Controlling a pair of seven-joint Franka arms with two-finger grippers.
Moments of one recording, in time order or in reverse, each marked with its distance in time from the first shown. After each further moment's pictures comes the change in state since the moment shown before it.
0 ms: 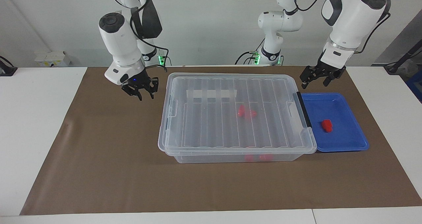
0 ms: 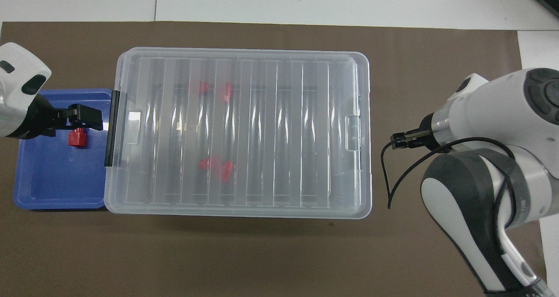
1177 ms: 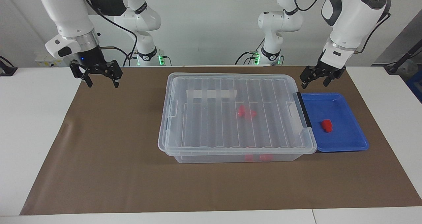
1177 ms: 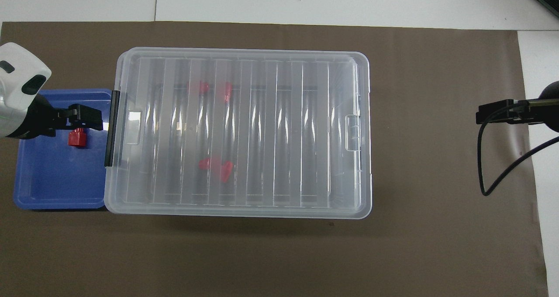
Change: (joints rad) left arm 0.000 0.000 0.000 0.000 0.000 0.000 0.000; right arm -0.146 0.006 0.001 0.343 -0.059 -0.293 -0.001
